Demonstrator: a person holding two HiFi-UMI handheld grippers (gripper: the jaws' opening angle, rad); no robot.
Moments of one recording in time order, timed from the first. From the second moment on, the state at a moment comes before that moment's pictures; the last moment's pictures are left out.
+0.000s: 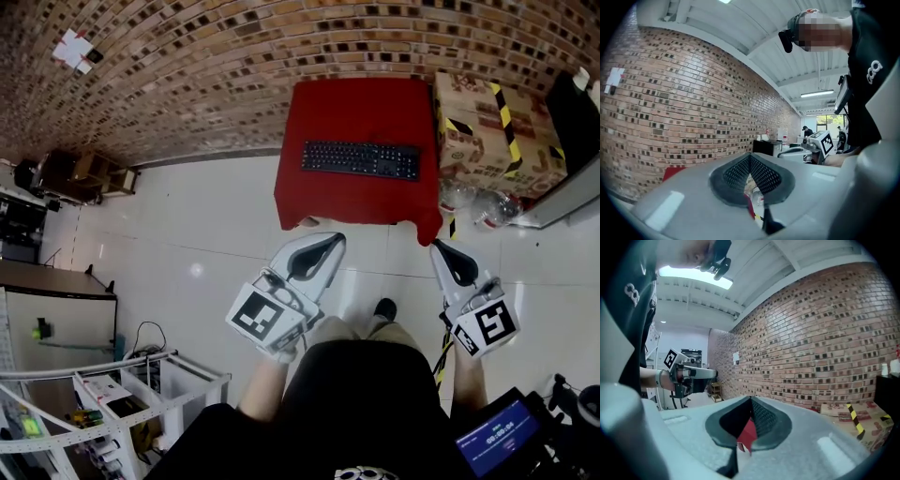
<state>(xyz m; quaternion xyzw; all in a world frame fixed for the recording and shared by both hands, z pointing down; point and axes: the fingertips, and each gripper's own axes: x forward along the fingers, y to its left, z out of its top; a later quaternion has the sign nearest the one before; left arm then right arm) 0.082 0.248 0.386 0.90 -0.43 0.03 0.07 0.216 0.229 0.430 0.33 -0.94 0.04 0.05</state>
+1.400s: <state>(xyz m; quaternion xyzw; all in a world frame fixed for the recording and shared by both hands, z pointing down) -0.001 0.098 0.409 0.88 -0.46 0.00 0.10 0.149 0.101 0.453 0.32 -0.94 0.06 0.10</state>
